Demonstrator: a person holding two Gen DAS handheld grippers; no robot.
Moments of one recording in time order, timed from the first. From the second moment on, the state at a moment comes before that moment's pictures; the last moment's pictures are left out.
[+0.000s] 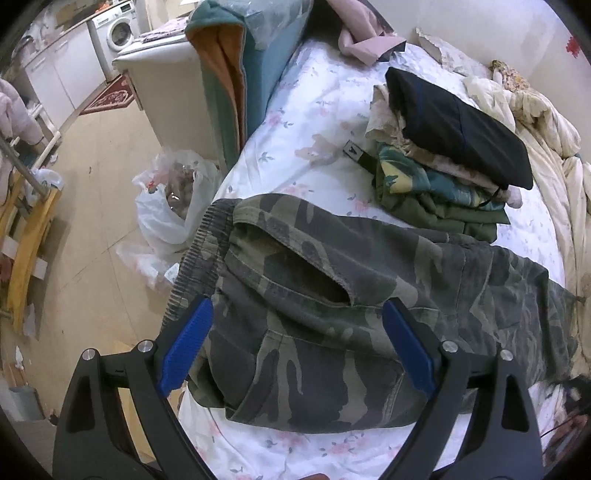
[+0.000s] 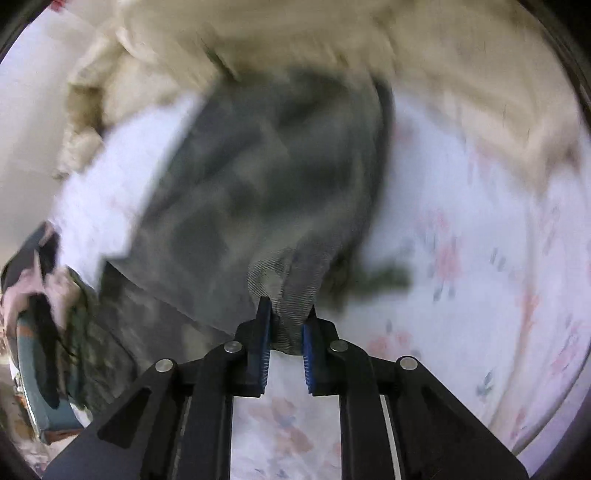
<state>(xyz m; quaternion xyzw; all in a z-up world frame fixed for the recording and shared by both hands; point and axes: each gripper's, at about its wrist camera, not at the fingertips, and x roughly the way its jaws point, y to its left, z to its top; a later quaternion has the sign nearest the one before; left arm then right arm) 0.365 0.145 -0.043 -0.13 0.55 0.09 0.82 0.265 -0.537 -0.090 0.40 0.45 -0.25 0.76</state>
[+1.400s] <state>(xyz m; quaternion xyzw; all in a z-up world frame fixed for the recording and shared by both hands) 0.362 0.198 -0.104 -0.08 0.61 0.17 0.77 0.394 -0.478 -0.080 0.14 0.51 -0.08 0.85</state>
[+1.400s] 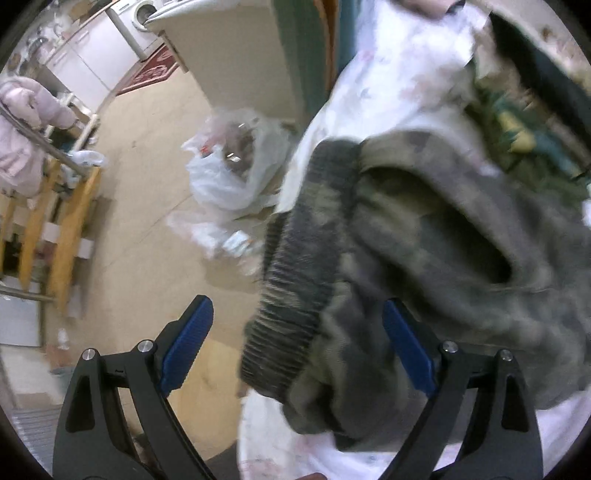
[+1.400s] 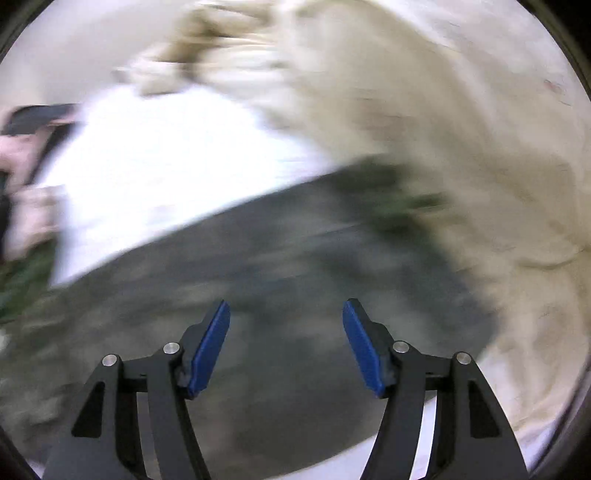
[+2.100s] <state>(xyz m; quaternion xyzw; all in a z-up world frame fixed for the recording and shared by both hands) 0.349 0.136 -0.142 0.08 0.65 0.08 0.75 0.342 -0.151 -0.120 0.01 0.56 0.18 0.81</state>
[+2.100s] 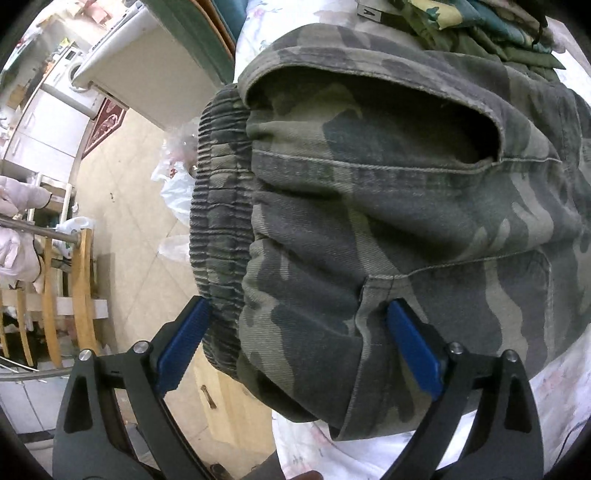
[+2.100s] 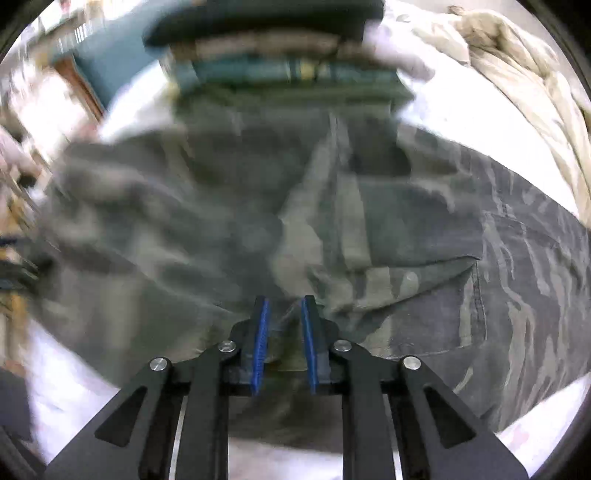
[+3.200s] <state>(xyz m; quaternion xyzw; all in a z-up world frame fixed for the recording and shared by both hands) 0.443 0.147 -0.164 0.00 0.60 0.04 0.80 0.495 -0.094 -0.175 -0.01 0.60 0.15 0.79</state>
